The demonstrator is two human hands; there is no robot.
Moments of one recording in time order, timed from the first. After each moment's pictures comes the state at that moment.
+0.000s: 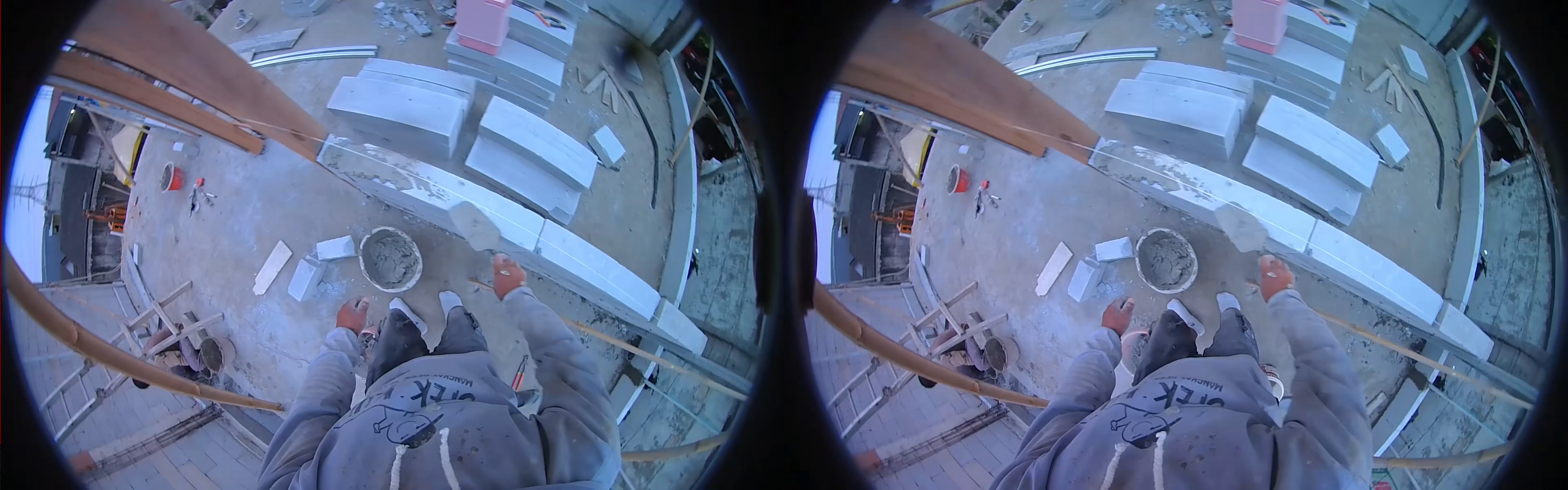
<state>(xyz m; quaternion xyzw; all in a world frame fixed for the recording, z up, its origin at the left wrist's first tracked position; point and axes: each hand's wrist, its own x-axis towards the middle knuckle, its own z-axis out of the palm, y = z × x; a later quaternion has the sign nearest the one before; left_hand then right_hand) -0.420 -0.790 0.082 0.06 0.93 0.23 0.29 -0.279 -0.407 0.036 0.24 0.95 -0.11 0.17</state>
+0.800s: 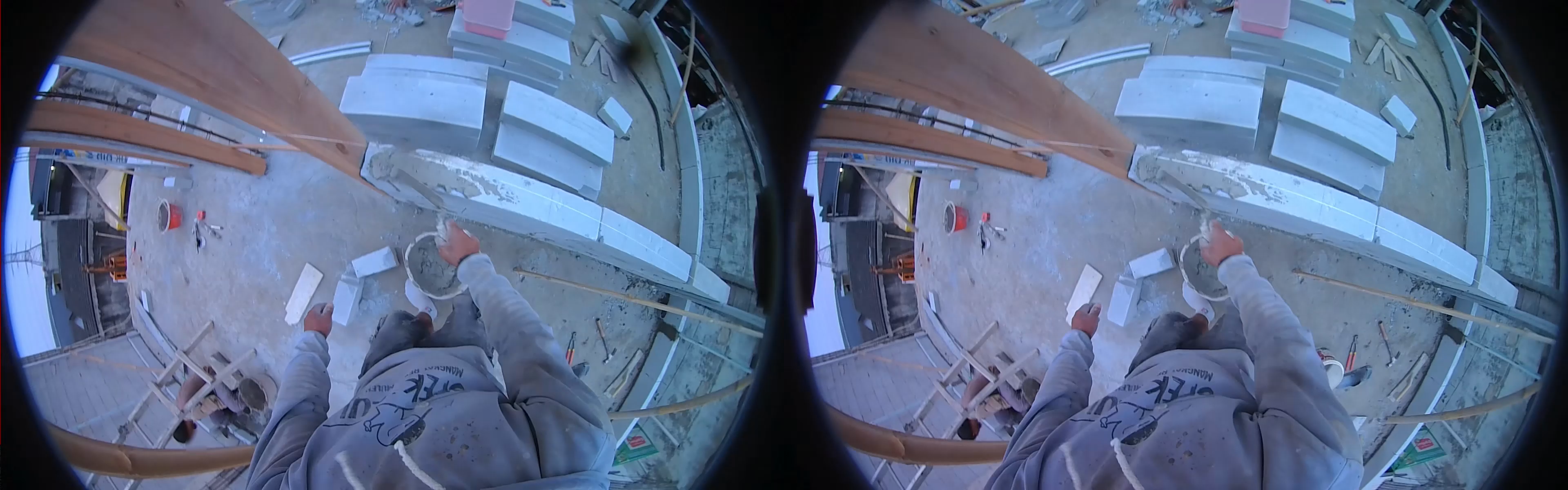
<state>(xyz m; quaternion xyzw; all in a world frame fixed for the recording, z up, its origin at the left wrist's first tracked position) -0.663 -0.996 0.078 0.09 0.94 0.17 0.29 -0.546 -0.604 0.052 0.33 0.86 -0.38 0.13</state>
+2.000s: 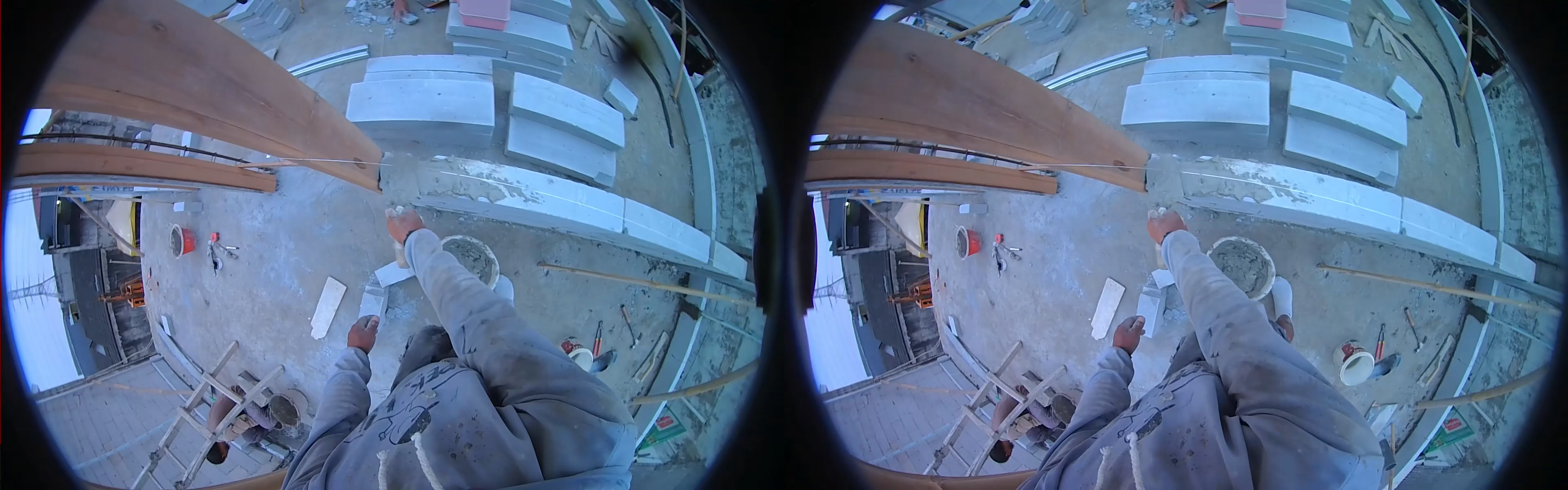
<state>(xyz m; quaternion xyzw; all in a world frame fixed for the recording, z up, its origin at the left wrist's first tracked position) -0.662 -0.997 0.034 0.05 0.89 0.25 0.38 -0.738 -0.687 0.009 0.45 0.58 -0.67 0.10</state>
